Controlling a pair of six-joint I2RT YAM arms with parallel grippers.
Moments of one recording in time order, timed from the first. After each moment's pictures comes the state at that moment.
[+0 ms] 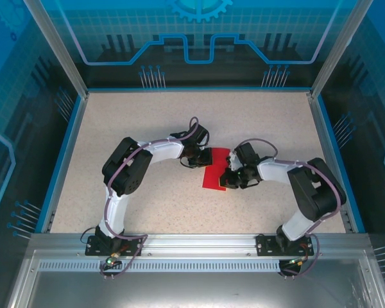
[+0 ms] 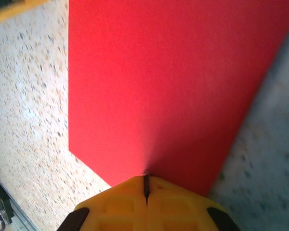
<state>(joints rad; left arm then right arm) -0.61 2.11 1.38 -0.38 0.34 -0.72 0.43 1.61 0.68 -0.27 -0.53 0.51</state>
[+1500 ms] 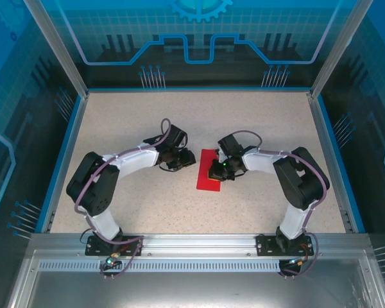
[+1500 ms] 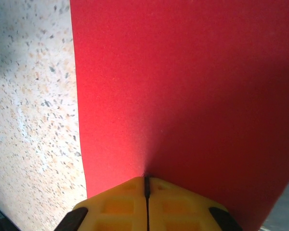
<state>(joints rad) -0.53 1.71 1.05 -0.40 0.22 -0.88 0.55 1.79 0.94 -0.33 -0.42 0.72</state>
